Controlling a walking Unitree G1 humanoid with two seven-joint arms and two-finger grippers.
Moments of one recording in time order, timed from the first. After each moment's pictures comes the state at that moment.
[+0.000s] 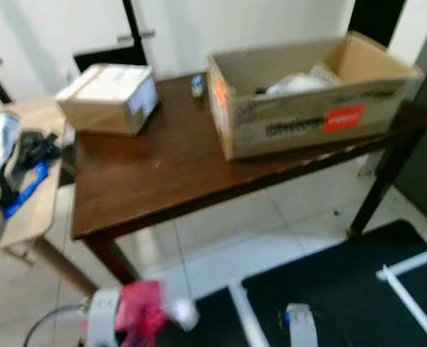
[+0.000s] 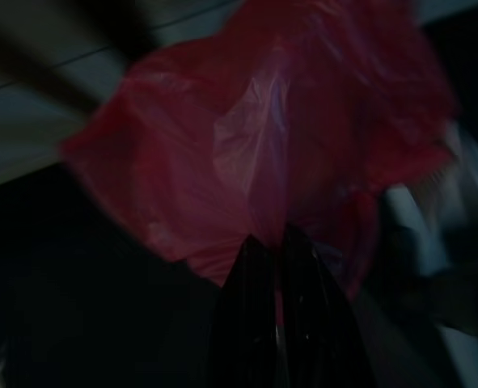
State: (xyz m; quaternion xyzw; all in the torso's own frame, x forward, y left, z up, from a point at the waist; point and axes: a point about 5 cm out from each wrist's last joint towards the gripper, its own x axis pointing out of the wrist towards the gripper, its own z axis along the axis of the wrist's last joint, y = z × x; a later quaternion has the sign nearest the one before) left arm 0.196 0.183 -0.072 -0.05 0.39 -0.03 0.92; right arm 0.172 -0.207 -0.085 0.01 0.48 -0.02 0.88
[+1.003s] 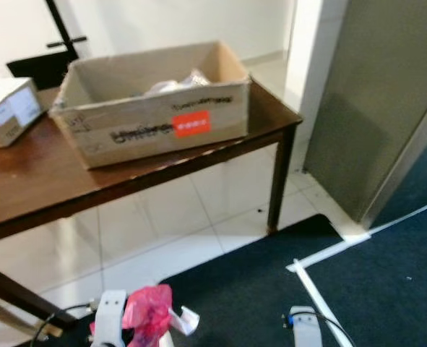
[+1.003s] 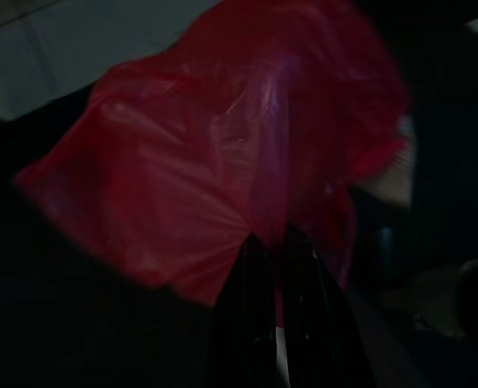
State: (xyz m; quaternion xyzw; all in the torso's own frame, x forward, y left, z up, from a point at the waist) left arm 0.199 0.184 -0.070 -0.05 0.39 -0.03 0.92; right arm 0.172 -0.210 -0.085 0.00 0.48 -0.02 0.88
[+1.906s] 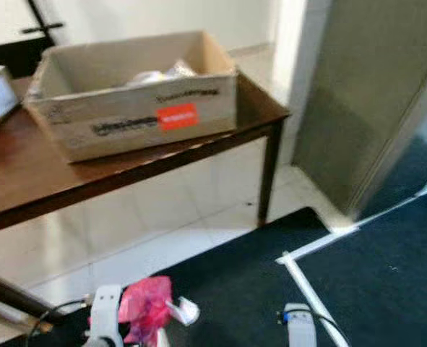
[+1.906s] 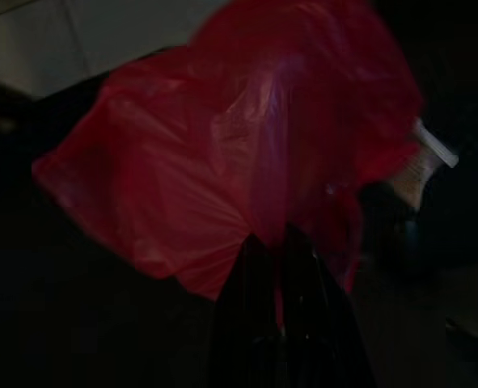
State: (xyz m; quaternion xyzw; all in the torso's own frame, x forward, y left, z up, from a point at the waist) left arm 0.198 0.190 -0.070 -0.05 0.39 -0.01 0.92; right arm 0.178 -0.199 -0.083 0.02 0.46 -0.01 0.89
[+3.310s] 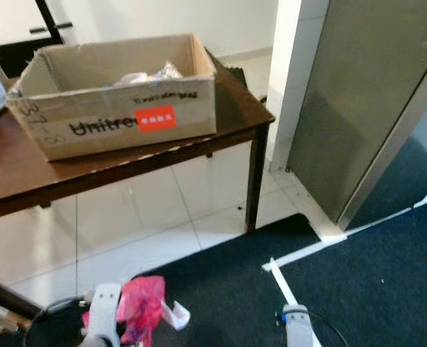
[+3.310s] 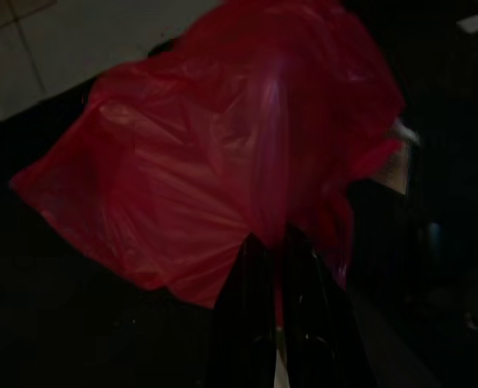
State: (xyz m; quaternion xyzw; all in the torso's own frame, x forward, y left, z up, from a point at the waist) left arm 0.204 0.188 -0.068 -0.03 0.38 -0.02 0.92; right arm 0.173 -0.203 -0.085 0.01 0.47 -0.01 0.88
